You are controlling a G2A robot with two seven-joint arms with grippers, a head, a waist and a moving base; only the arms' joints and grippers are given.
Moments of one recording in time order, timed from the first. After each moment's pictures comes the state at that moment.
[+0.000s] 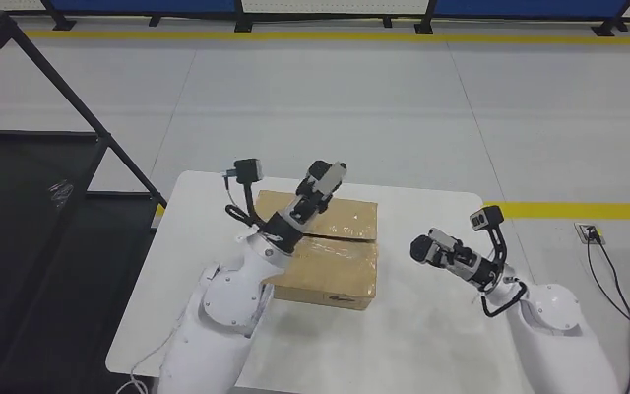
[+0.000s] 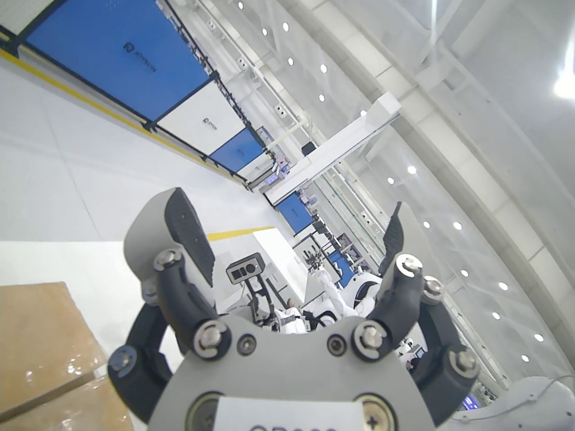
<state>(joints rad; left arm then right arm) 0.93 -1.45 -1.27 -1.75 0.13 -0.28 -0.29 -0.99 -1.14 1.49 -1.35 0.37 -0.33 1.03</state>
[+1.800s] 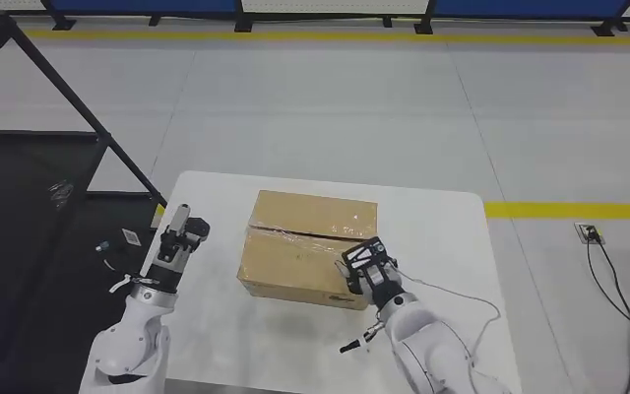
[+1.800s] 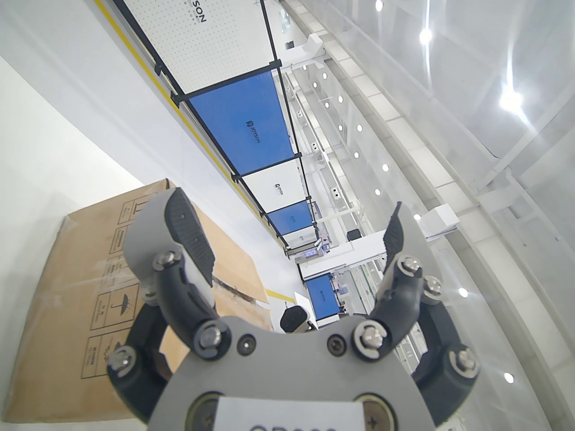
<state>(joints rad) 1.25 -1.35 -1.71 -1.66 -0.07 -0.31 -0.38 -1.06 -1.19 0.93 -1.93 -1.40 0.24 0.67</state>
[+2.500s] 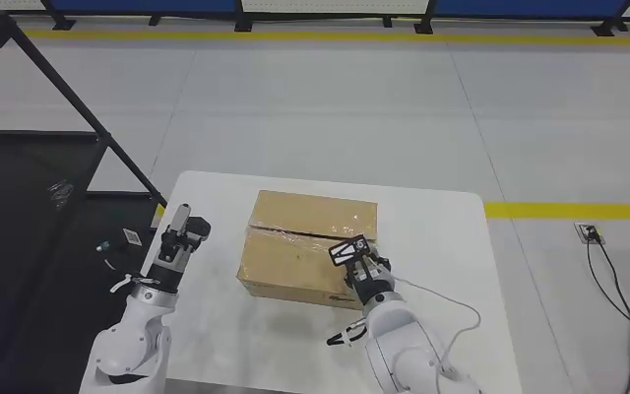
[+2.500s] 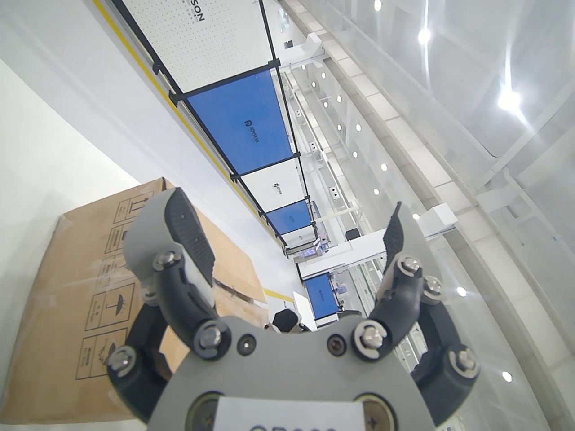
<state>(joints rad) 1.25 -1.34 -1.69 -1.67 -0.09 -0.31 -0.36 -0.99 -1.26 0.84 -1.88 -1.61 0.37 0.86</state>
